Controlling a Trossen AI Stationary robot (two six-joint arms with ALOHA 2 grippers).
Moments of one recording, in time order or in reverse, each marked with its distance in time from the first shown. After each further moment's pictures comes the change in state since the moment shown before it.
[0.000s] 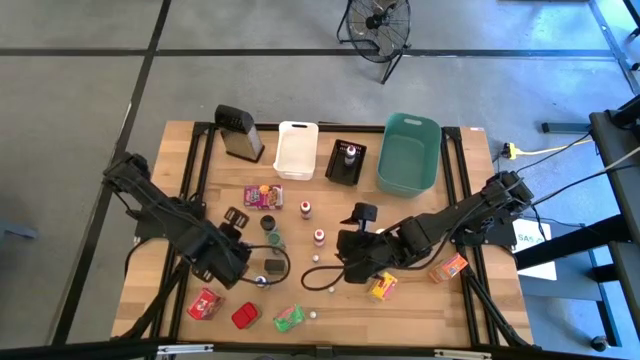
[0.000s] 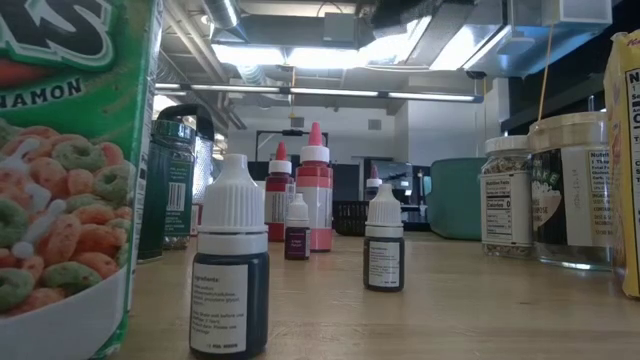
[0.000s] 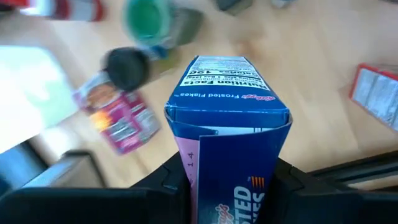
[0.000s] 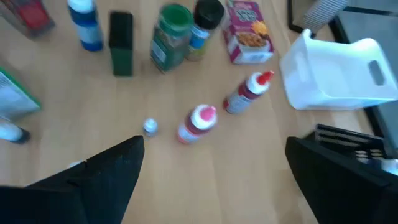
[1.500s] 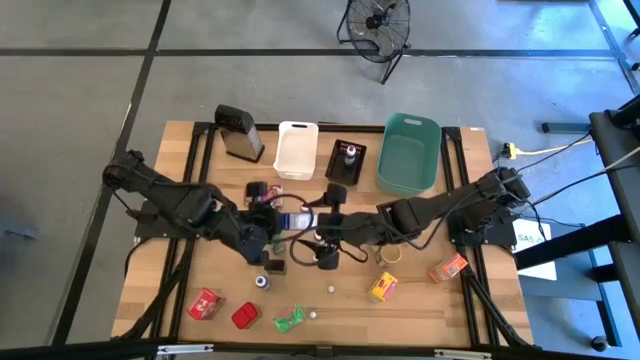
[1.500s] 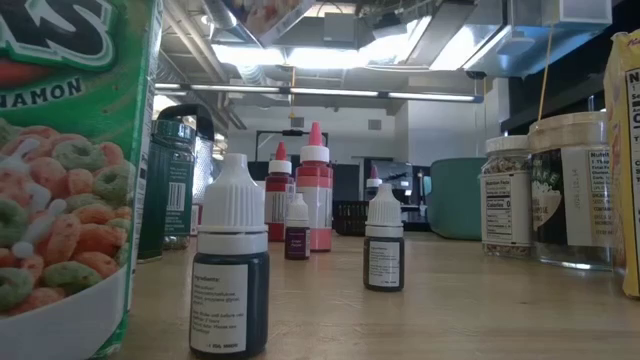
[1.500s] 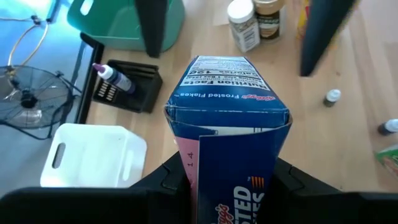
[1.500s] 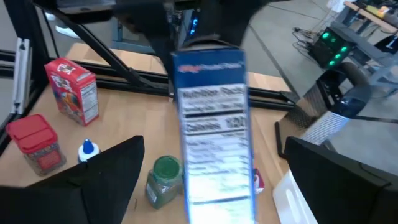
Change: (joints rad) left arm 0.195 -0.016 0.156 0.409 -0.298 -0.113; right arm -0.130 0.000 0.001 0.565 -0.054 -0.397
